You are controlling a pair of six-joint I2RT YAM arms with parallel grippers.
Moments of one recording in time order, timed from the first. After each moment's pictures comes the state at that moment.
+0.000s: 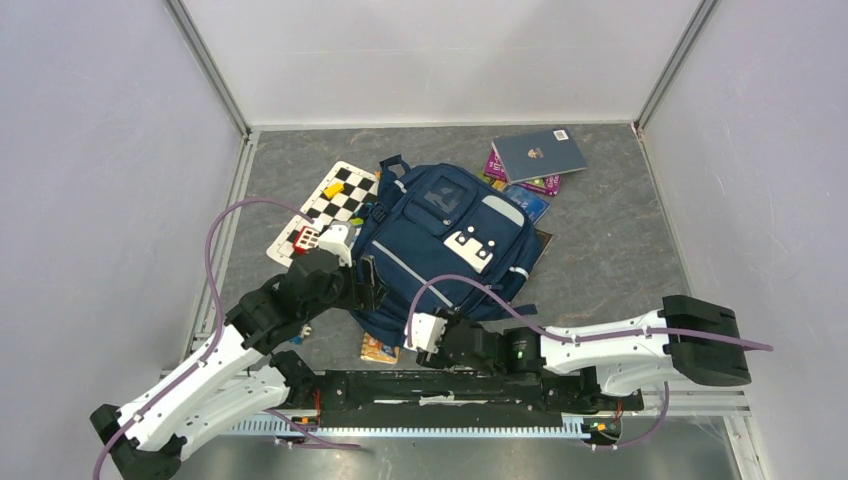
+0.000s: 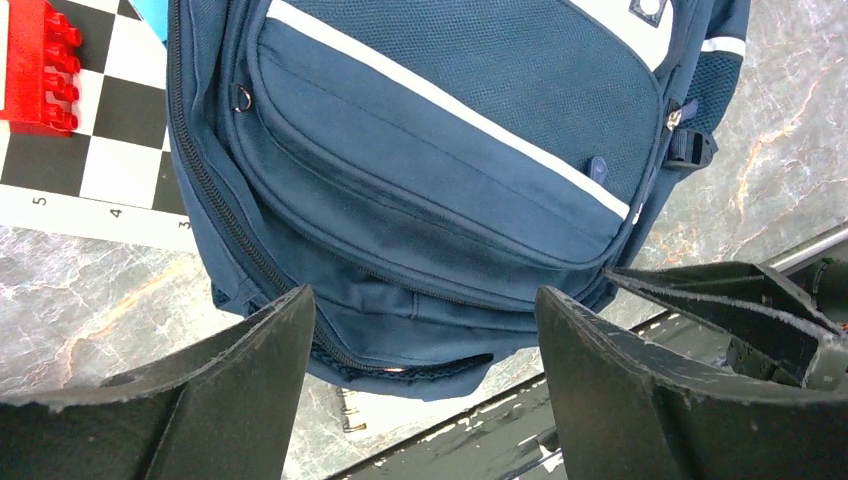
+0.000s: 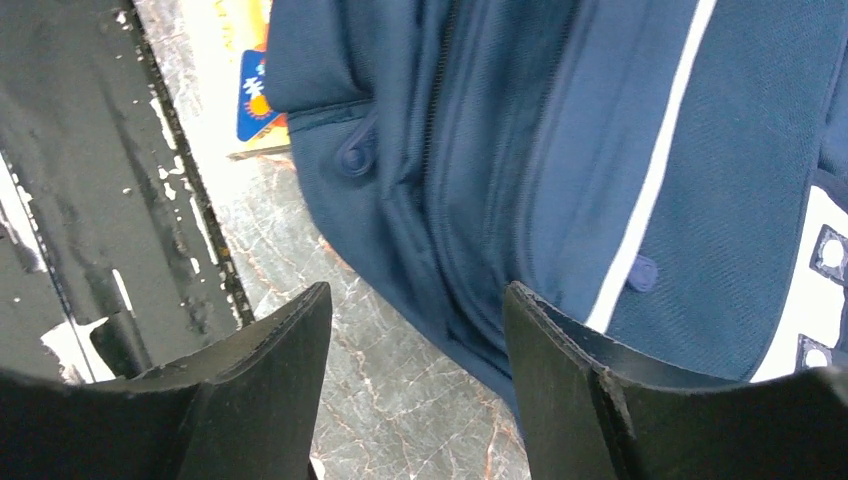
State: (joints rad) left arm -0.77 0.68 0.72 -0.67 -0.17 -0.53; right arm 1.45 1.29 0.59 0.07 0.40 -0.12
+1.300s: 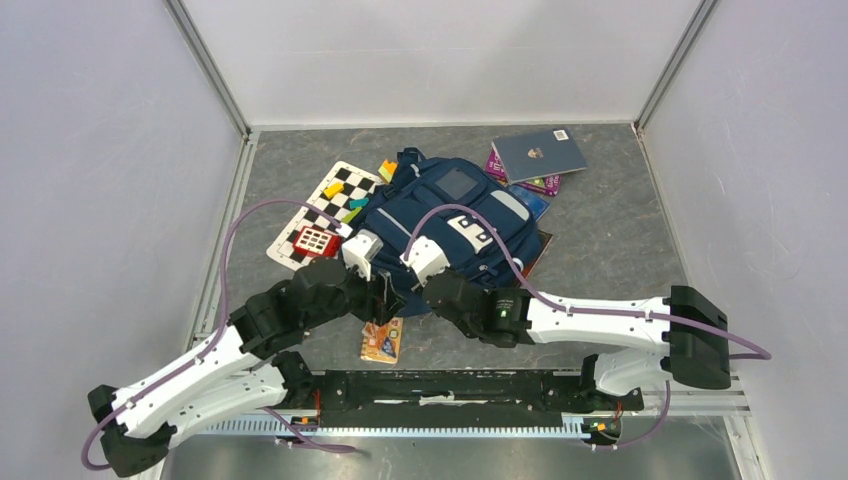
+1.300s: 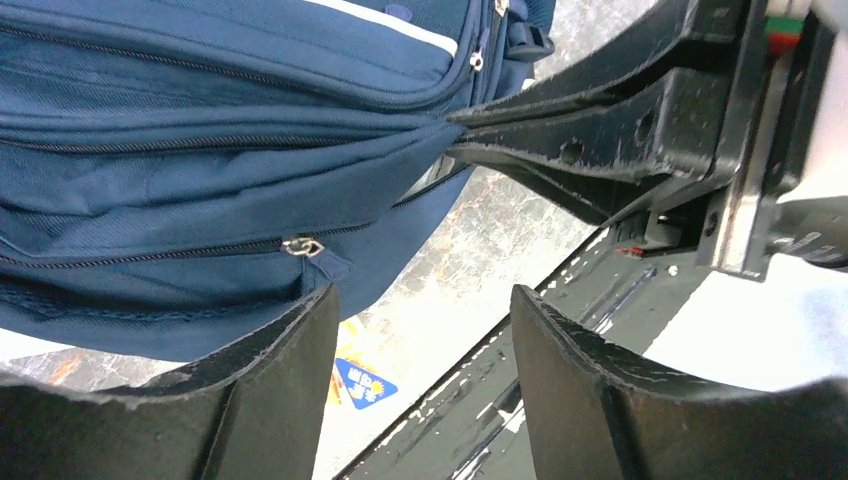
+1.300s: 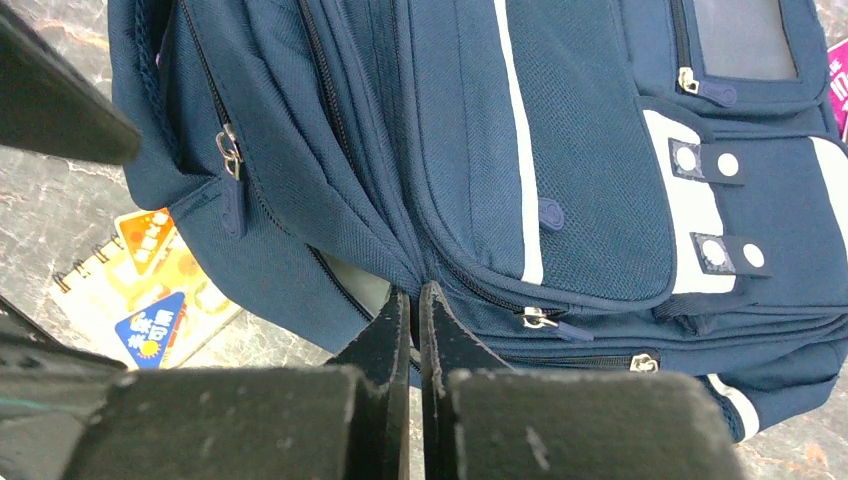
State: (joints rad) left arm -0.91 0.66 0.72 -0.56 -0.04 -0.43; right arm 1.30 1.37 0.92 -0.16 0.63 0.17
